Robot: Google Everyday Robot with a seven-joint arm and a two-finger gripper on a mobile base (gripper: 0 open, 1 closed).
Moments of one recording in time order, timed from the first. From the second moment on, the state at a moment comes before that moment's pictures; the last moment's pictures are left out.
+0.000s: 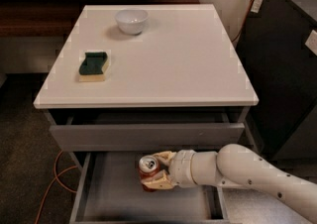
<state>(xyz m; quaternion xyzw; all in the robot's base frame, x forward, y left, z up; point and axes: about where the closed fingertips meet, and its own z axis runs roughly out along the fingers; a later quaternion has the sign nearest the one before) 0.435 0.004 0.622 -0.52 0.70 0.28 0.40</state>
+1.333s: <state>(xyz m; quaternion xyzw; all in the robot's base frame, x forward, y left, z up) 0.460 0.020 0.501 -0.50 0.70 0.28 0.42</state>
